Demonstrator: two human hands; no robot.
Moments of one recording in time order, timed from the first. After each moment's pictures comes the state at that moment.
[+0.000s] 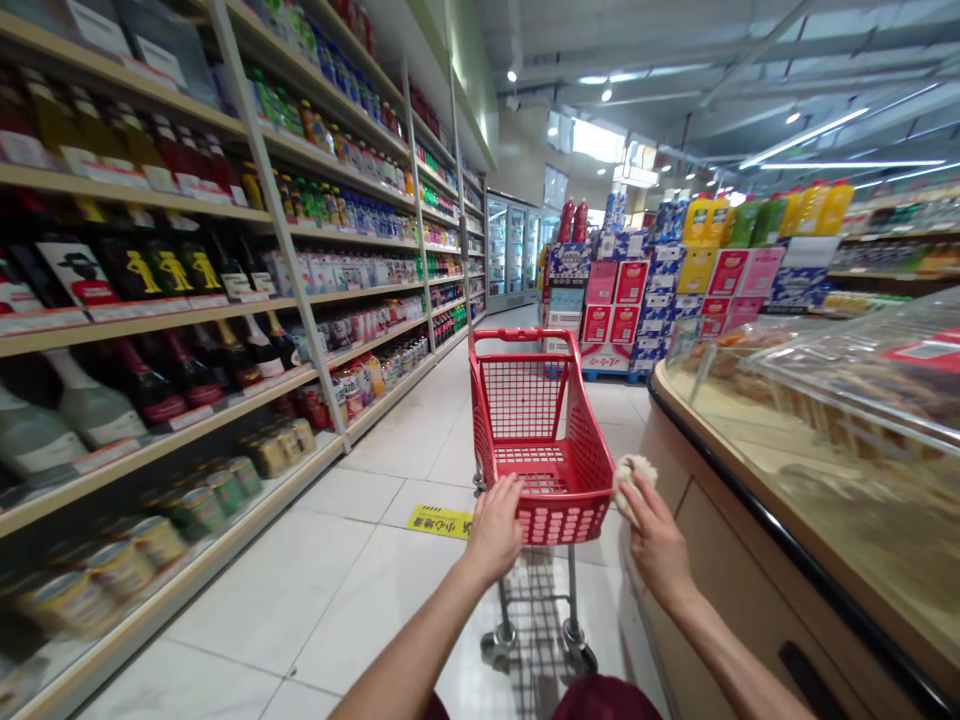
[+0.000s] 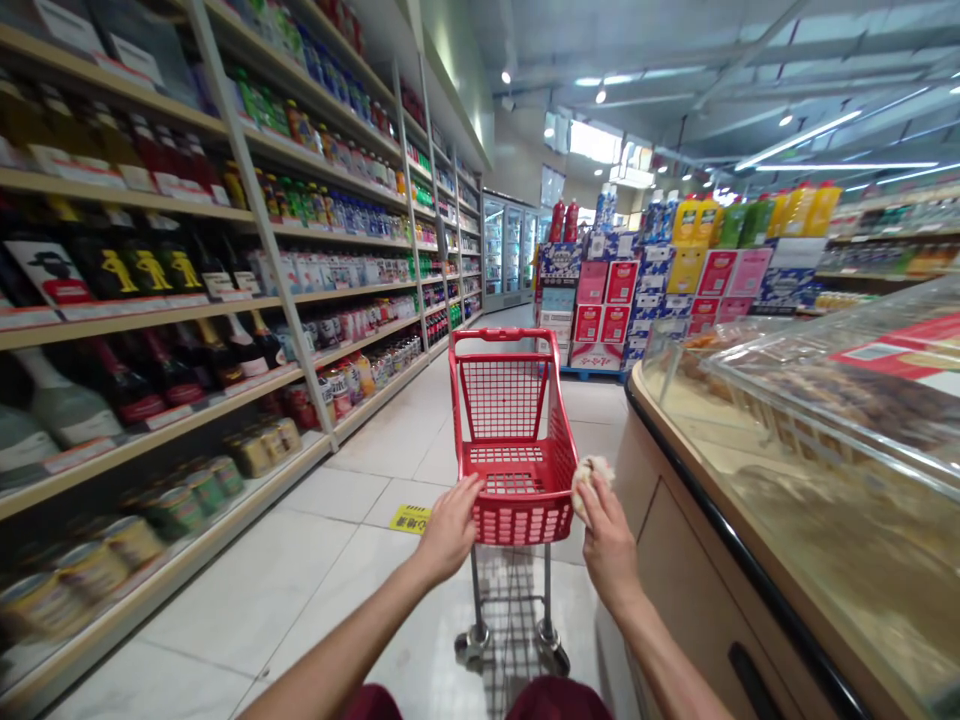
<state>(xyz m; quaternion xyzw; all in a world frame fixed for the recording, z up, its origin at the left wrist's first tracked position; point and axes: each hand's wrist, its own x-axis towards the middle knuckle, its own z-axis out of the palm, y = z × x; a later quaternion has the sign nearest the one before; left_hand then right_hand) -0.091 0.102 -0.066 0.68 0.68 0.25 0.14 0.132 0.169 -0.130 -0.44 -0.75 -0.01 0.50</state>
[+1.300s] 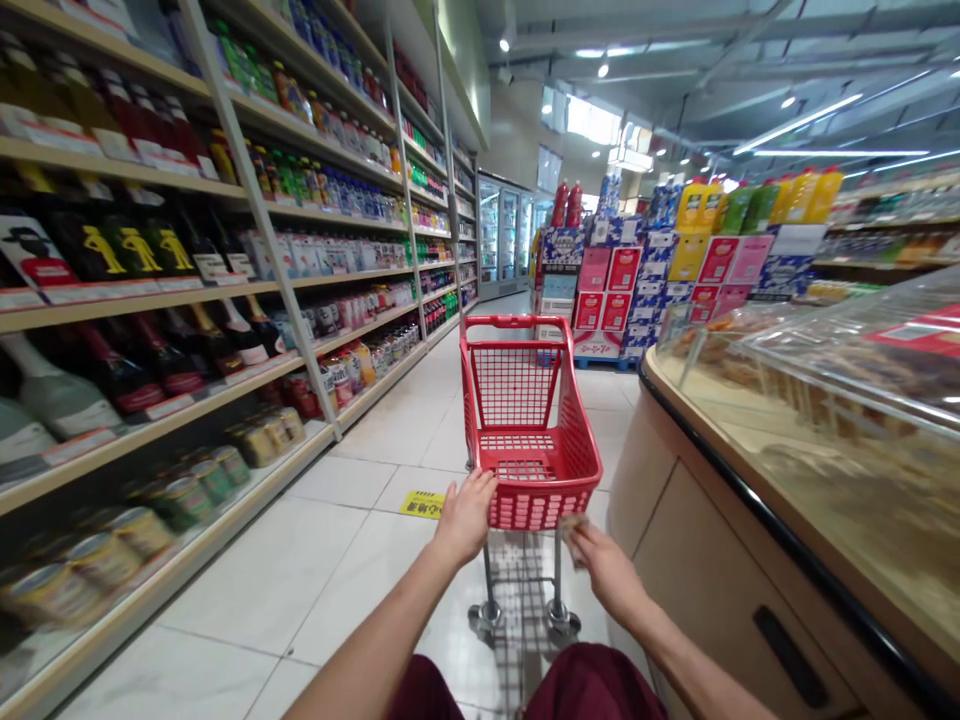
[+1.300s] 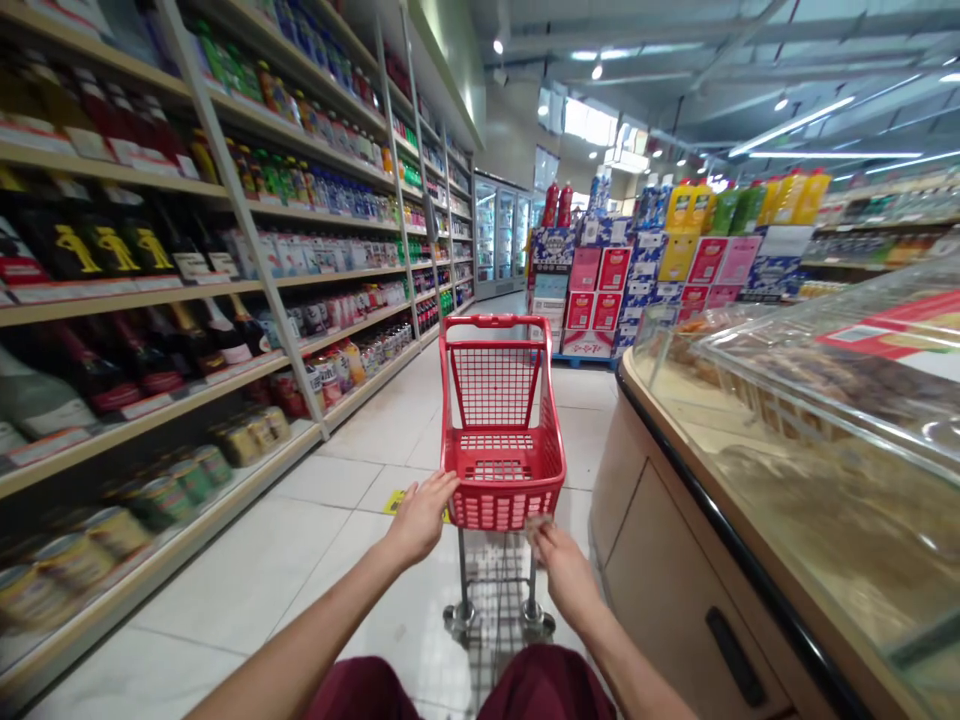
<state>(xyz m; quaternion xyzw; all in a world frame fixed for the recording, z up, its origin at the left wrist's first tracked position) -0.123 0.102 -0.072 0.70 0.70 0.10 0.05 0.115 0.153 -0.172 -0.38 -0.86 -0.02 0.34</state>
